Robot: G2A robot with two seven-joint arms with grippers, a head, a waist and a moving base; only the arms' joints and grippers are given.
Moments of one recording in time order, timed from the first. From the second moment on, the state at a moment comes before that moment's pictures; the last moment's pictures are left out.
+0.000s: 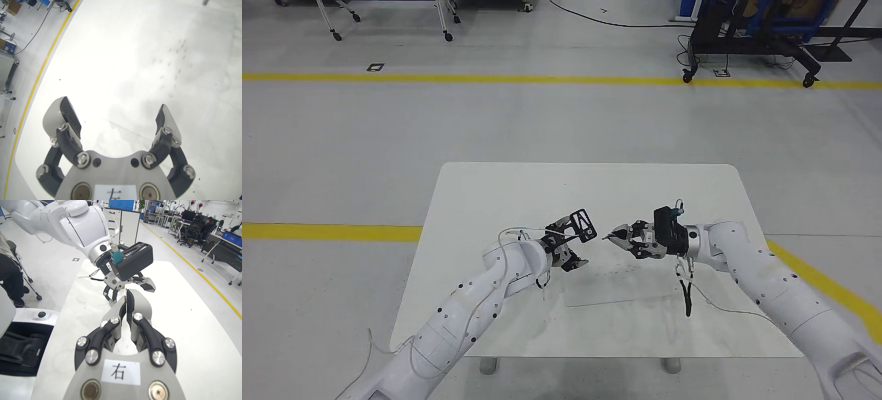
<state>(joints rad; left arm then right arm) 1.02 -1.30 -0.79 -1.41 1.44 -0.43 -0.55 -0.92 -0.90 0.75 -1.15 -1.33 -1.01 -0.64</state>
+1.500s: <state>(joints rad) 0.96 -1.20 -0.86 -1.18 1.16 -1.01 0.41 -0.91 -0.87 0.64 -1.15 -0.75 -1.01 -0.48</state>
